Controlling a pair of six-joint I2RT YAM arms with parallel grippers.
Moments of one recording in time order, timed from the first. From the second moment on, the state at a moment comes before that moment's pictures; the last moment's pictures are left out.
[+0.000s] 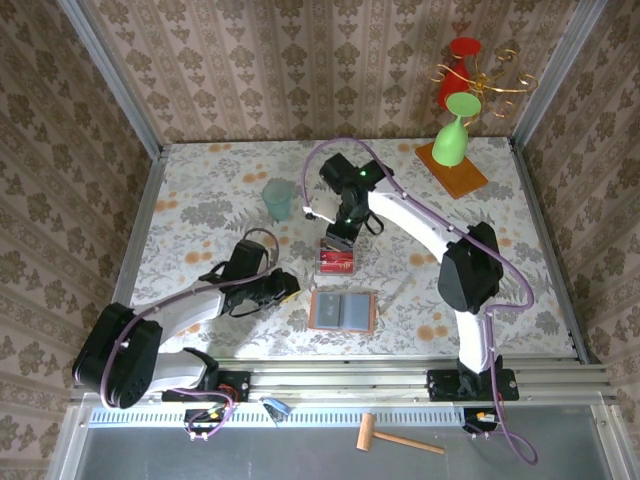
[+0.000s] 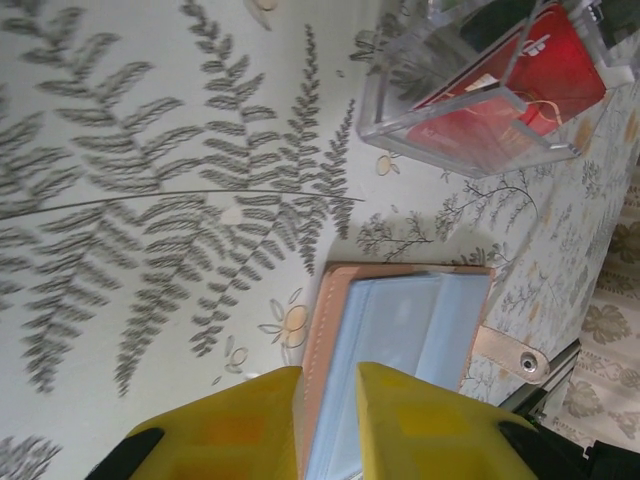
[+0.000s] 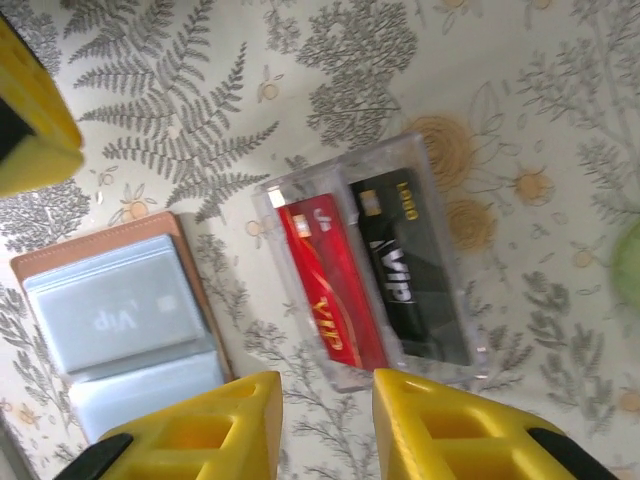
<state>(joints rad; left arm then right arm) -0.55 1.28 0.48 -0.10 0.51 -0.93 0.63 1.98 1.83 -1.17 -0.18 -0.47</state>
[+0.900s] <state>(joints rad) -0.71 1.44 0.48 0.04 0.52 -0.98 0.68 1.52 1.03 -0.56 -0.18 0.36</state>
